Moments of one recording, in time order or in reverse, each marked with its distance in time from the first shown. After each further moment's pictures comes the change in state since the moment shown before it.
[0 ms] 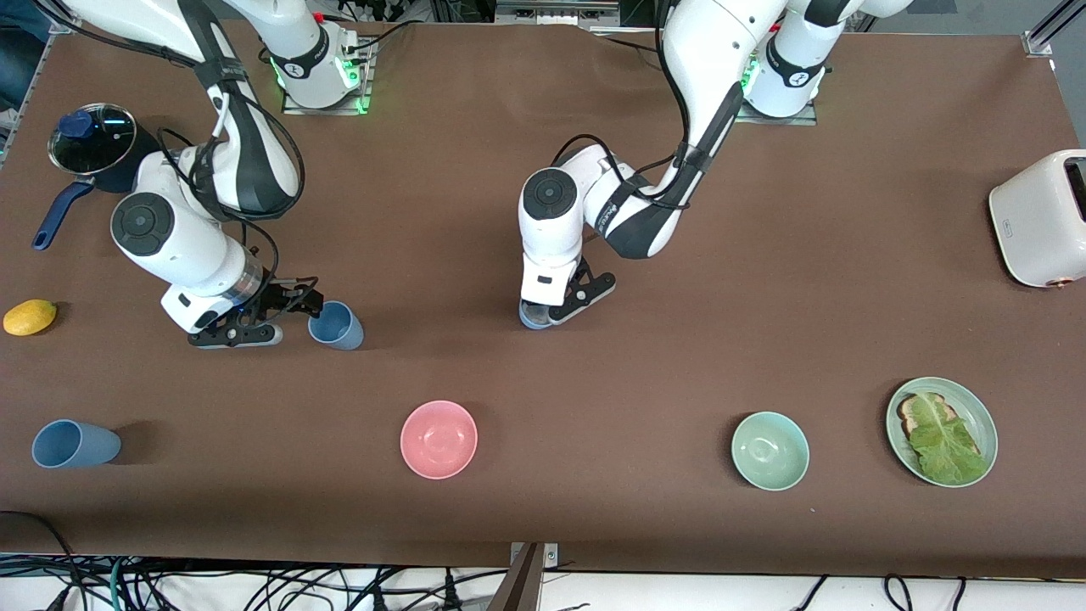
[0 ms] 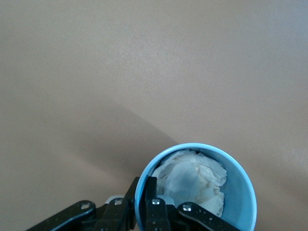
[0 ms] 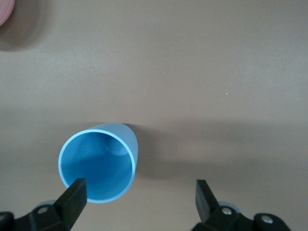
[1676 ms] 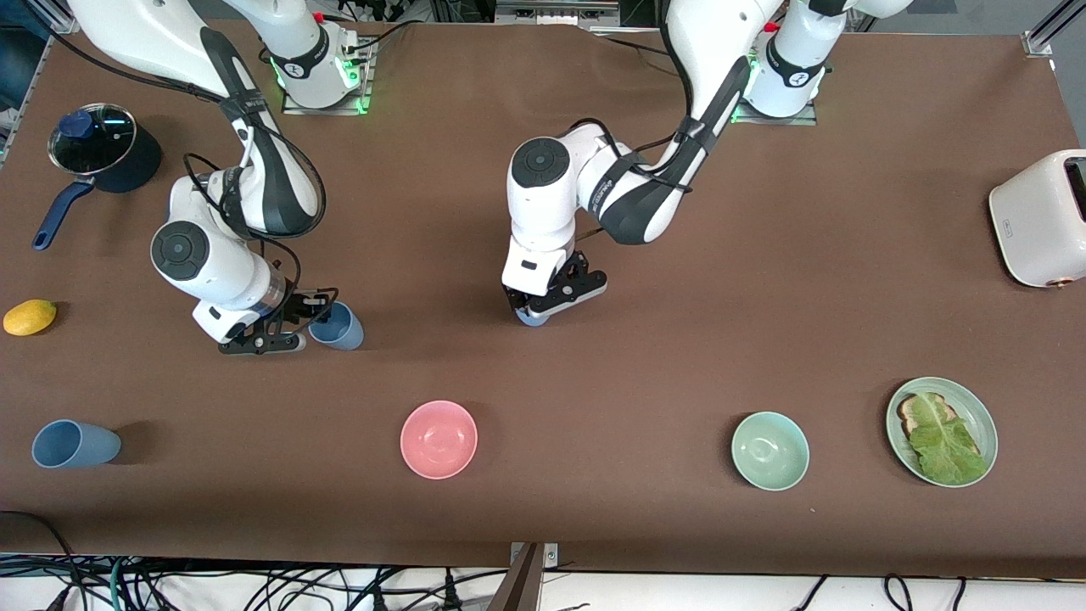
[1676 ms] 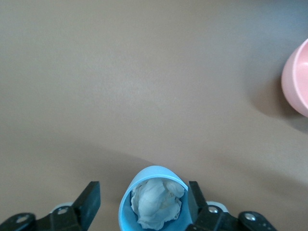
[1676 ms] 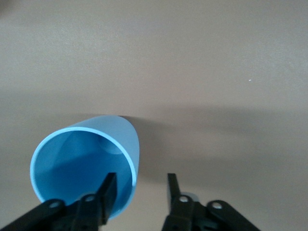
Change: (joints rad) left arm -0.012 -0.059 0.009 0.058 0.087 -0.023 0.107; right arm 0.008 0.077 0.005 0.000 0.002 0.014 0.002
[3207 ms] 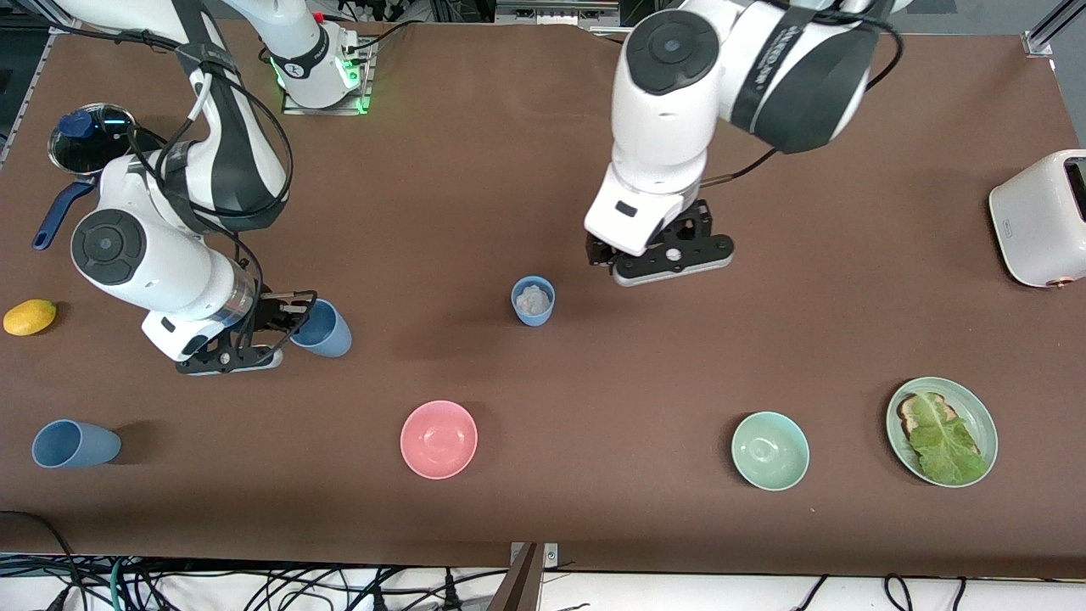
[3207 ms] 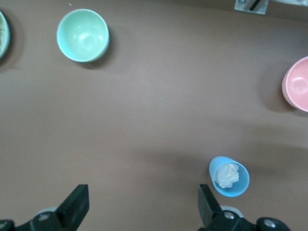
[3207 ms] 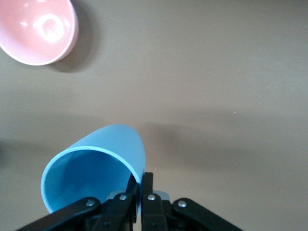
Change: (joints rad) left arm 0.164 -0.237 0.006 0.238 -0.039 -0.579 0.486; right arm 0.044 0.005 0.007 0.385 0.023 -0.380 0.028
